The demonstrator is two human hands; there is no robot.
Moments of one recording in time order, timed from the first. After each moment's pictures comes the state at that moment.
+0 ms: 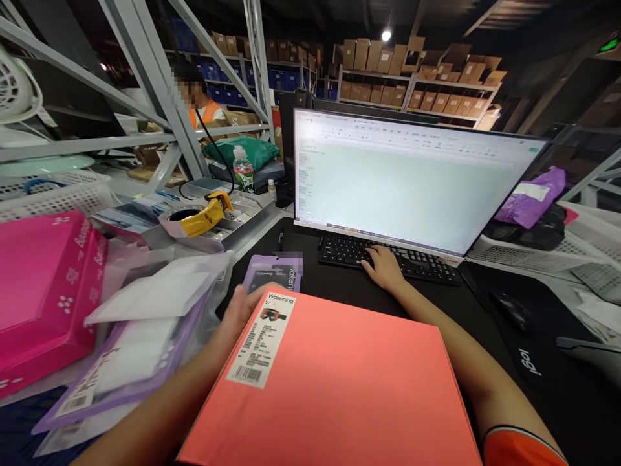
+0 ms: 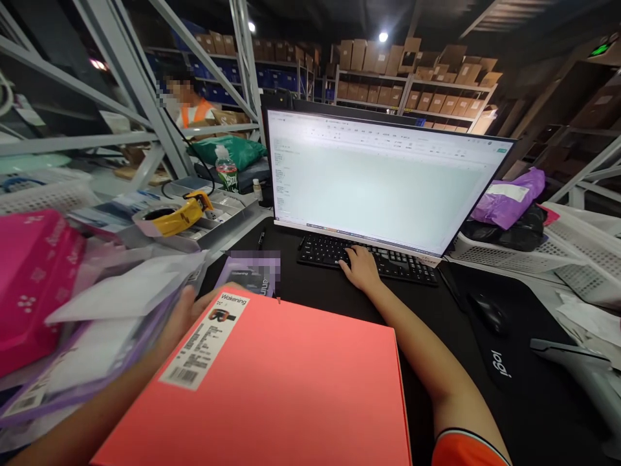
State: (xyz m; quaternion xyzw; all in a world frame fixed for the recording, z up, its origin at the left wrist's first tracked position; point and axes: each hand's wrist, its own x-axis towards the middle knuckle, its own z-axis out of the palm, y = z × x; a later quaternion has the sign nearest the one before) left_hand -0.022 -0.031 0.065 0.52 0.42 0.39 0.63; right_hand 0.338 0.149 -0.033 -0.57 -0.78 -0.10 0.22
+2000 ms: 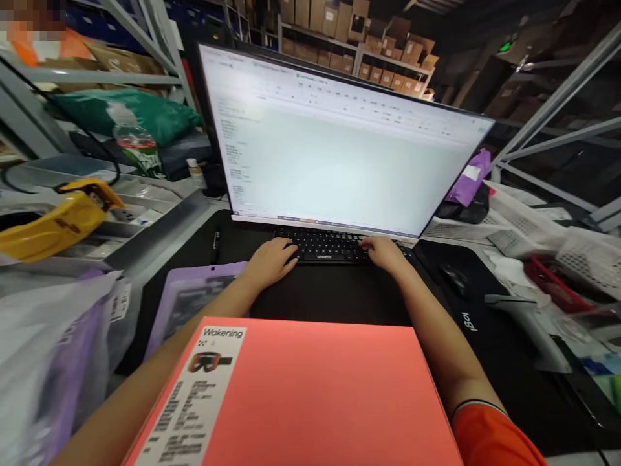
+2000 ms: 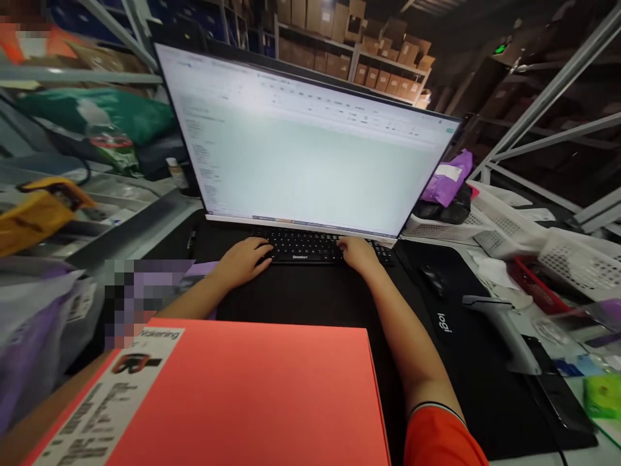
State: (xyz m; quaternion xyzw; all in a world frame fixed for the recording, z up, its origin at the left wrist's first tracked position) left_hand 0.074 0.200 -0.021 0.92 0.34 0.19 -0.05; right_hand 0.400 0.124 0.038 -0.72 -0.68 0.06 0.12
